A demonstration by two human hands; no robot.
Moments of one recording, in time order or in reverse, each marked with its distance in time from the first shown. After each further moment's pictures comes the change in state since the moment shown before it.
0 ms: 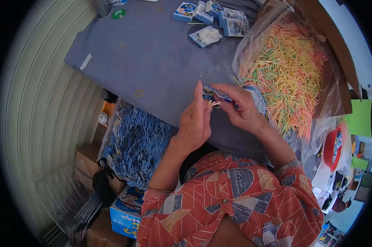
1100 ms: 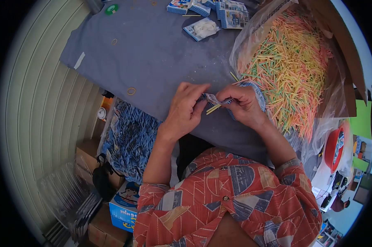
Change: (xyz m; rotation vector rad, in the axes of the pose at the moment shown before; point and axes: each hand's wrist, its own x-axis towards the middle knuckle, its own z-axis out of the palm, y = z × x) left_hand 0.027 -0.026 -0.008 0.040 -0.186 -0.008; right_hand -0.013 0.025 -0.008 0.246 -0.025 0.158
